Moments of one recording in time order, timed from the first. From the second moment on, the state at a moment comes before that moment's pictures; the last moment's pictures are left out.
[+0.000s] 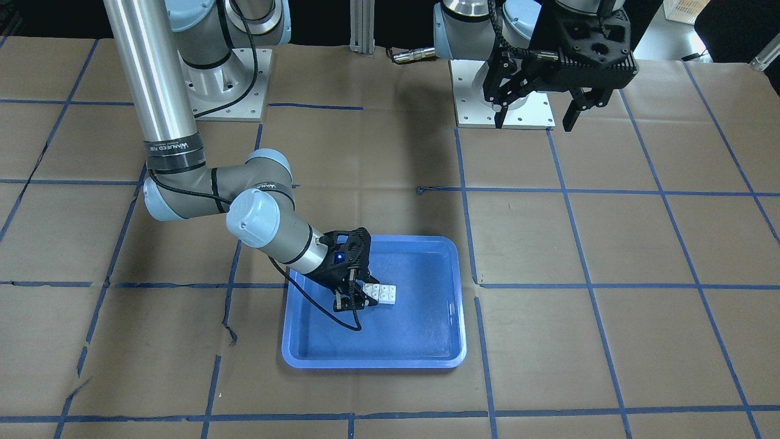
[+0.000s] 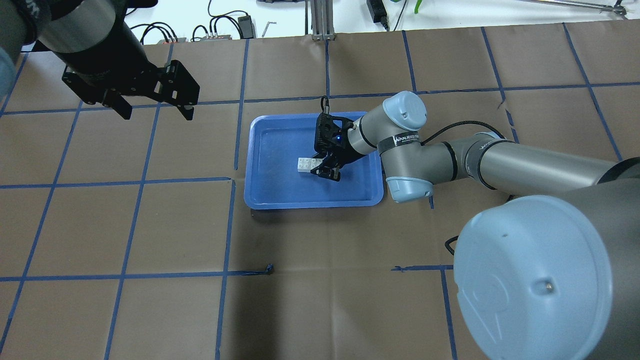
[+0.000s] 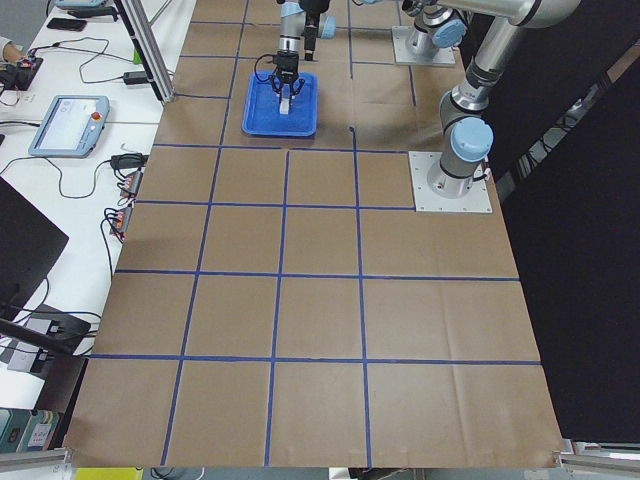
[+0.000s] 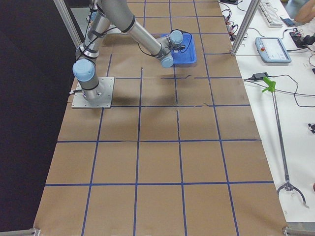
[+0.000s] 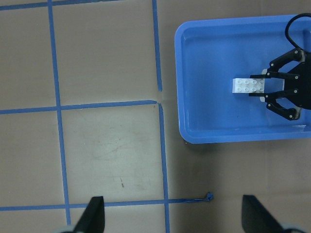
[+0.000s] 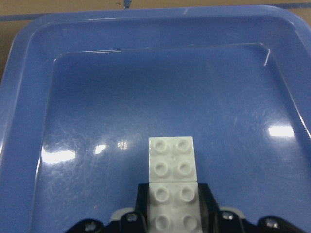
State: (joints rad) left arm -1.60 -1.50 -1.53 -1.60 1.60 0.03; right arm 1.76 -0.96 1.86 -2.72 -0.97 -1.21
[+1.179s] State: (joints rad) left arm -1.60 -1.50 -1.53 -1.60 1.60 0.03; right arm 1.76 -0.97 1.85 -2.71 -0.99 -1.07
